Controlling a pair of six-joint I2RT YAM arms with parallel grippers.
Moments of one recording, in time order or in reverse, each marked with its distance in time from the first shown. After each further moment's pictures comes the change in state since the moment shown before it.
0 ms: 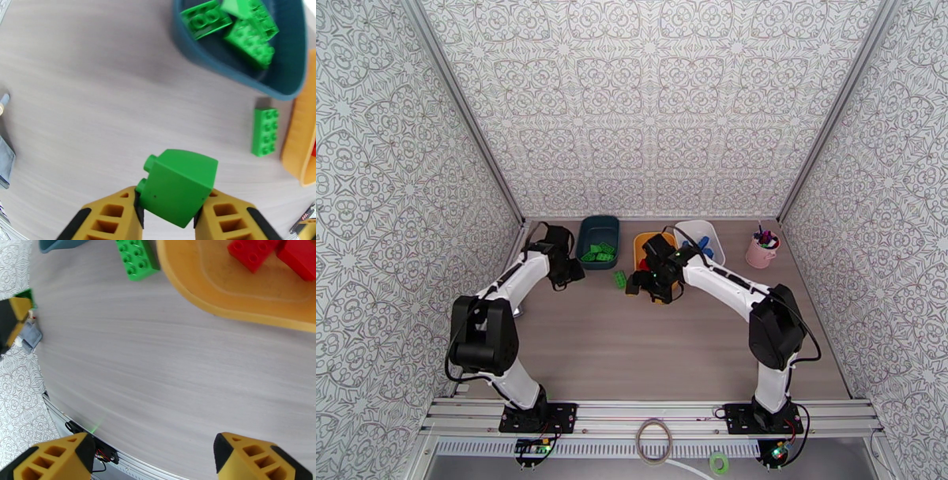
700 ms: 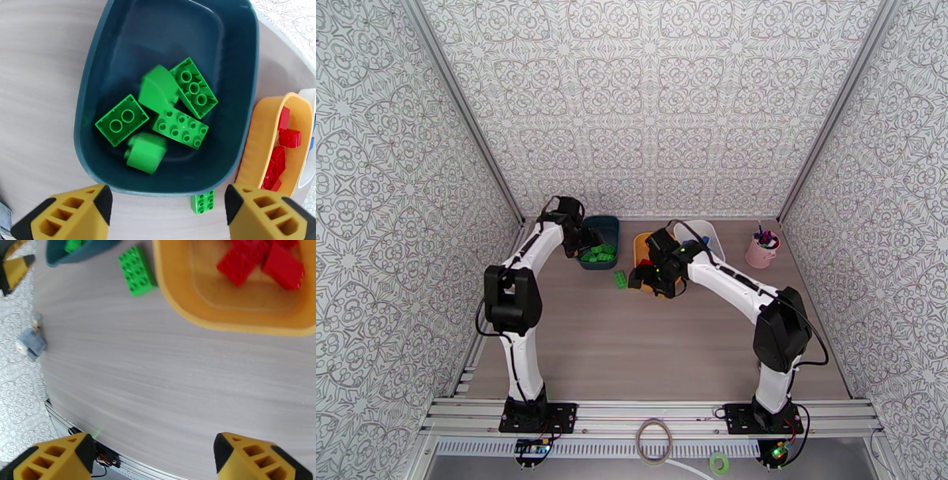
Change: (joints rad) left arm -0.012 0.353 0.484 -0.061 0.086 -0.009; right arm -0.014 -0.029 0.083 -0.048 0.052 0.000
